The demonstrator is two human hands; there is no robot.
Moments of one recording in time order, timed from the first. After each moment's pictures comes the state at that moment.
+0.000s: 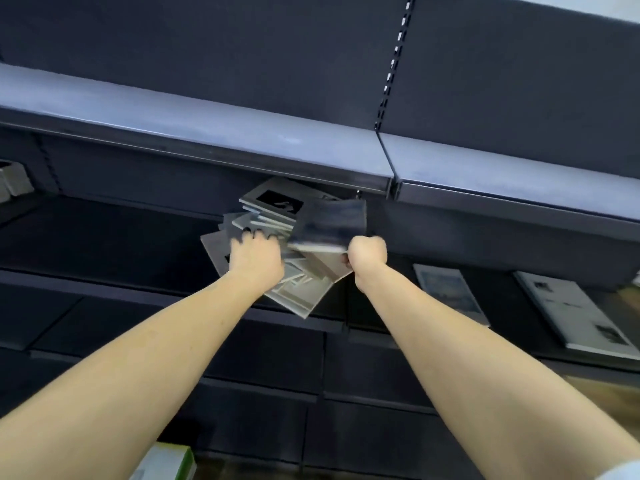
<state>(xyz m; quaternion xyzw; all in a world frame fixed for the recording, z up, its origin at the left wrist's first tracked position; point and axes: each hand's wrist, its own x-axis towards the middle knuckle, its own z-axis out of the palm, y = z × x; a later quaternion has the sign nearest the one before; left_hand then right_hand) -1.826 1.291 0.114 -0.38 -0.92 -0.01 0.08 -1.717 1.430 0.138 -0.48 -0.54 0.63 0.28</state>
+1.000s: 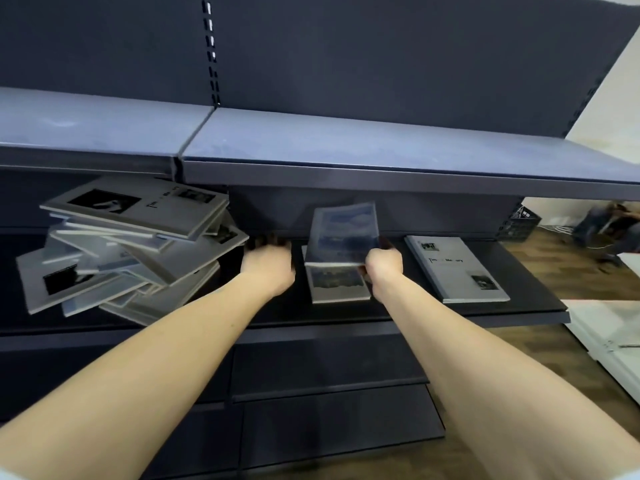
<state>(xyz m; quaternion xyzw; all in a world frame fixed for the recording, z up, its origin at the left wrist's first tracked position) -1.633 1.517 0.103 -0.49 -0.87 -0.03 0.00 -1.482 1.642 0.102 -0.54 -0.48 0.58 0.37</state>
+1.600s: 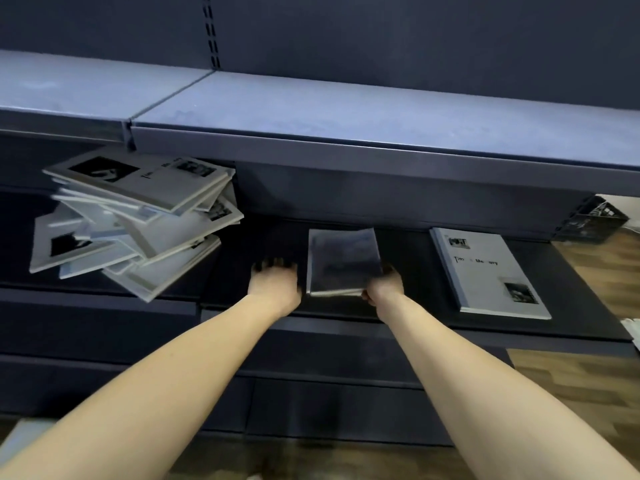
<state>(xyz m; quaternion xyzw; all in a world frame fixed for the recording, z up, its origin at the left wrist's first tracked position) -1.592 1.552 0.038 -0.42 -0.90 0.03 -0.08 -1.466 1.704 0.013 -0.54 -0.57 0.58 0.21</state>
